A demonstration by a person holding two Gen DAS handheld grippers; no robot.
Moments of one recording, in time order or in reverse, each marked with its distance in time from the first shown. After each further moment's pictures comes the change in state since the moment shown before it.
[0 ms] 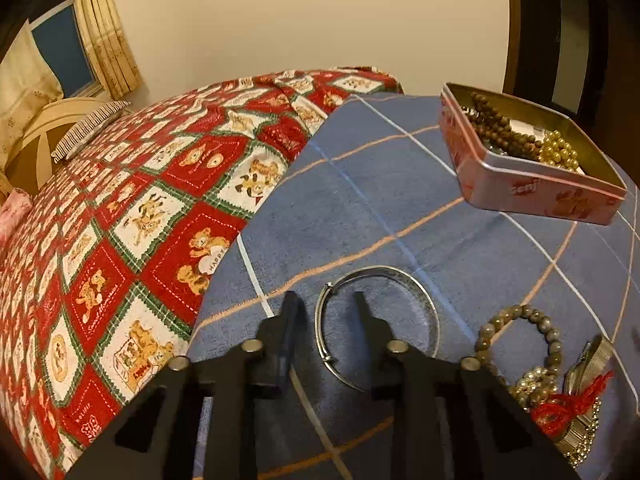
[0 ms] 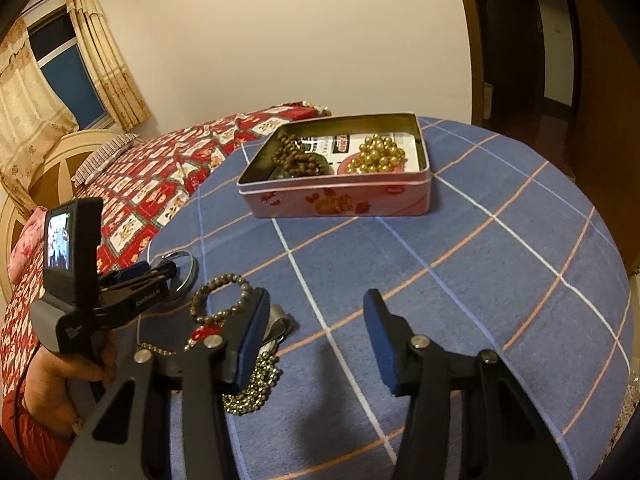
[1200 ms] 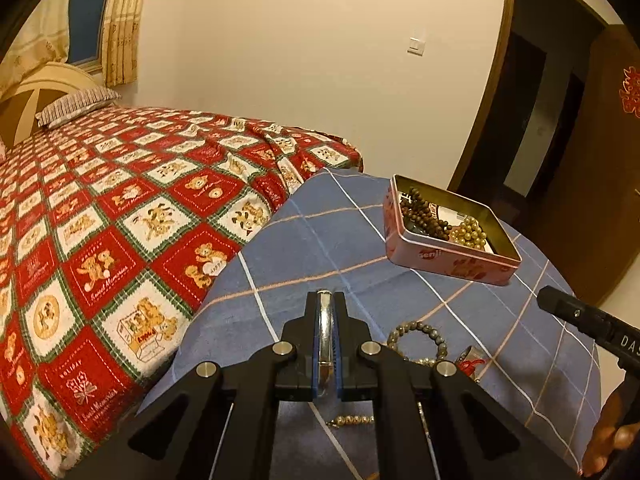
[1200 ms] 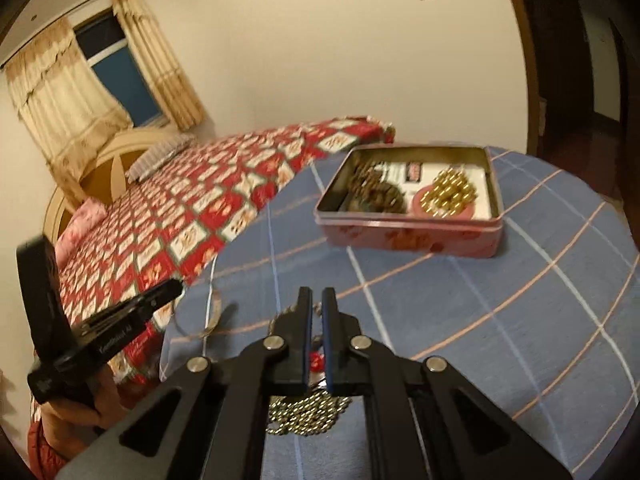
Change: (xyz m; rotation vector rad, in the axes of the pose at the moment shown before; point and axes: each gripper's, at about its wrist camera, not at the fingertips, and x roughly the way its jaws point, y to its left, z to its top) left arm -0.085 0.041 -0.015 -0.182 -0.182 -0.251; right arm -0.012 0.024 0.030 -0.073 -0.047 0.193
